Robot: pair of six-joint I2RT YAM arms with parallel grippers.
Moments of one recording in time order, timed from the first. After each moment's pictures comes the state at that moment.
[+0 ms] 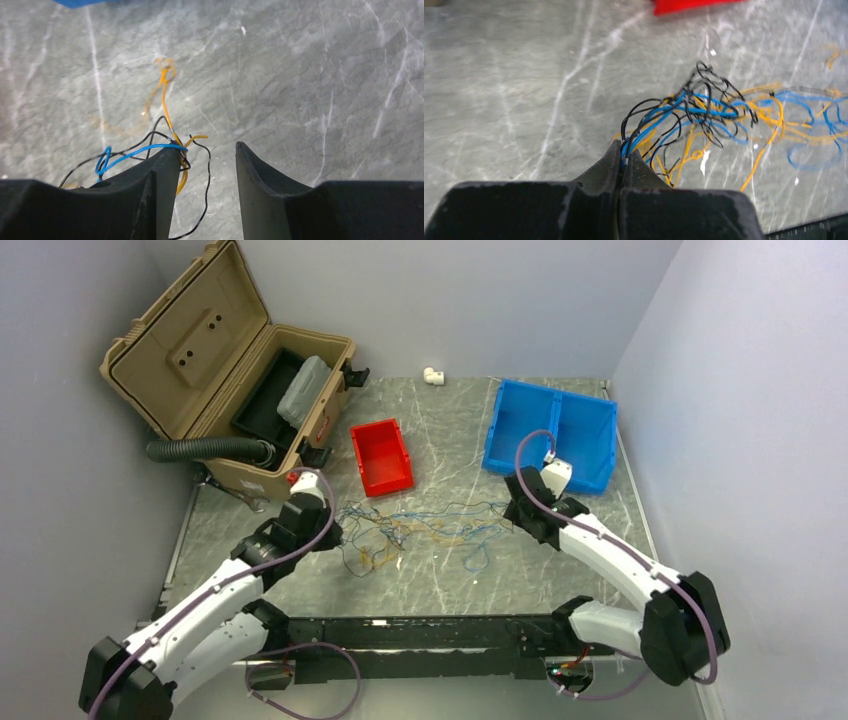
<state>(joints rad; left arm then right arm) -0.56 0.79 0.49 -0.42 -0.22 -0.65 0.48 1.17 0.68 -0.52 0.51 0.85</state>
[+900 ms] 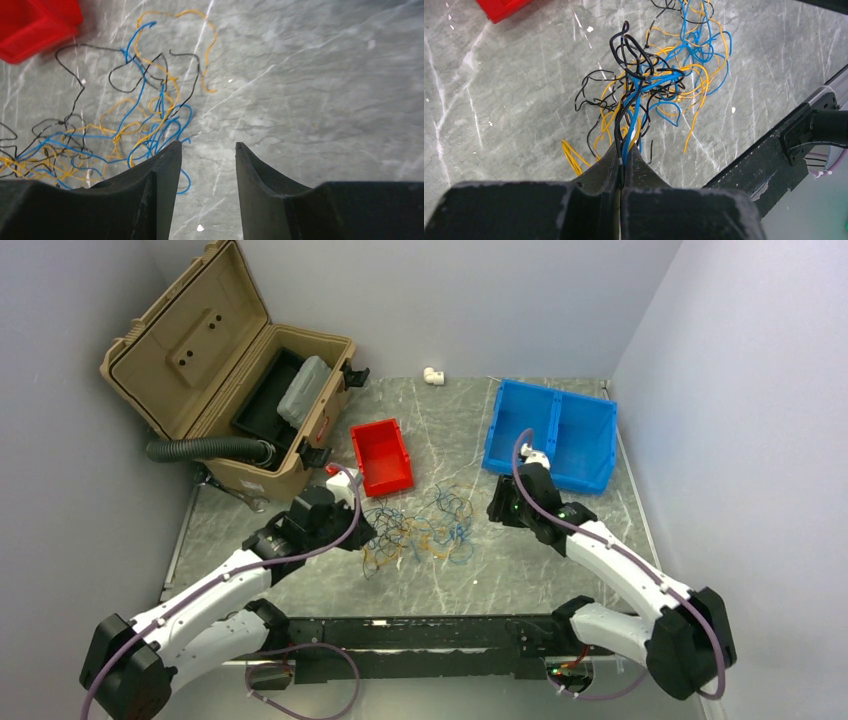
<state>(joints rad) -0.64 0.90 0.54 -0.23 0.15 -0.46 0.48 1.04 0.66 -0.39 0.15 0.57</state>
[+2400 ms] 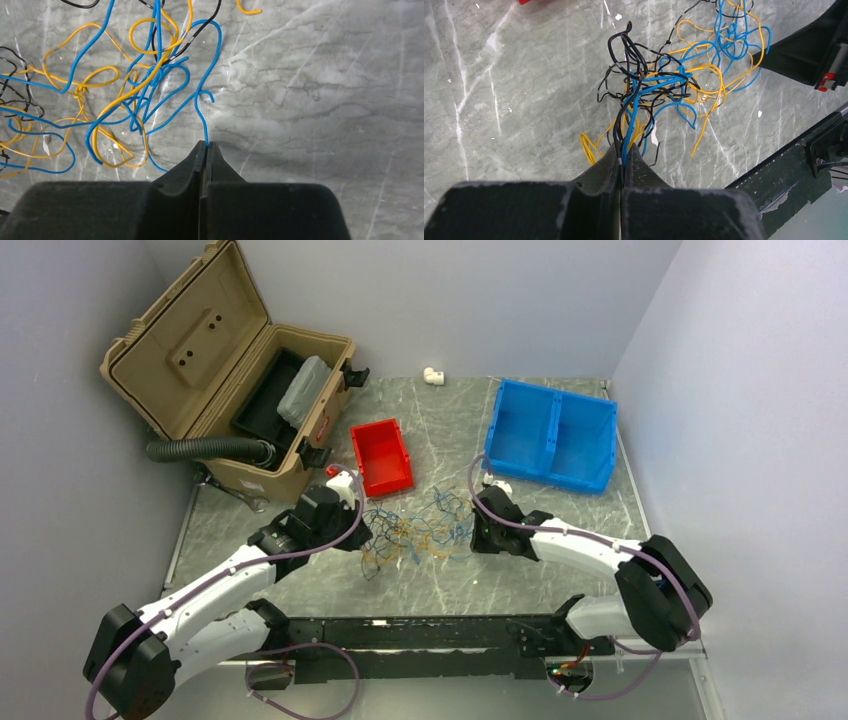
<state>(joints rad) -0.64 0.95 0.54 -0.26 0.08 -0.47 0.69 1.32 0.58 -0.25 0.10 0.69</state>
